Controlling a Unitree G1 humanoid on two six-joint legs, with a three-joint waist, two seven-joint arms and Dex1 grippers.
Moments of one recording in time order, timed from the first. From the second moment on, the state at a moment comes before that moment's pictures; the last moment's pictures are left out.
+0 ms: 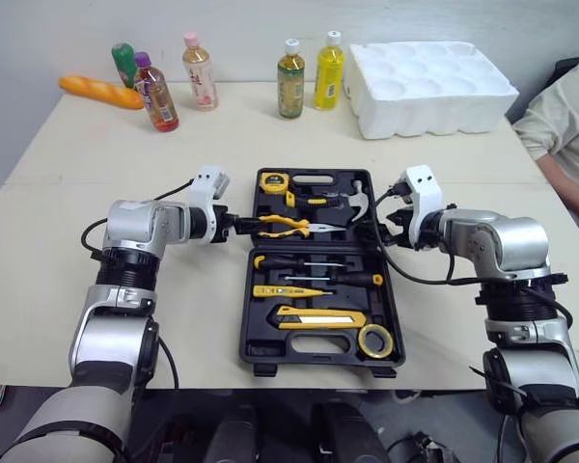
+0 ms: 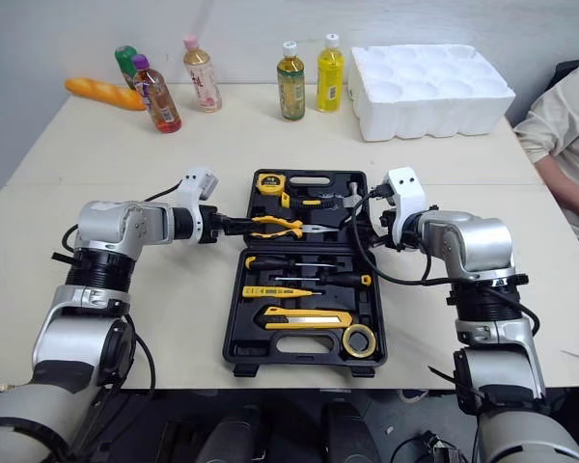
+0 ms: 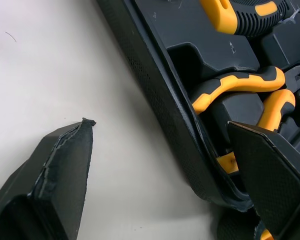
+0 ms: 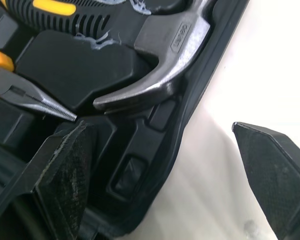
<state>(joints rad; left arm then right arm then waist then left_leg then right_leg) -0.98 0.43 0.01 0.51 -0.27 1.07 -0.60 -0.82 -0.51 -0.01 0.19 0.31 1.09 0.53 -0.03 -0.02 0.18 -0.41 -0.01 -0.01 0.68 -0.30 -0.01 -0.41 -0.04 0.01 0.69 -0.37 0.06</state>
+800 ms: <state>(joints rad) -0.92 0.39 0.00 0.40 -0.27 1.04 -0.56 -0.80 -0.53 0.04 0.18 0.28 1.02 0.53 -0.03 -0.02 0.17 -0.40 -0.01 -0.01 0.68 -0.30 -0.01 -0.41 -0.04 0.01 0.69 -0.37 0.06</state>
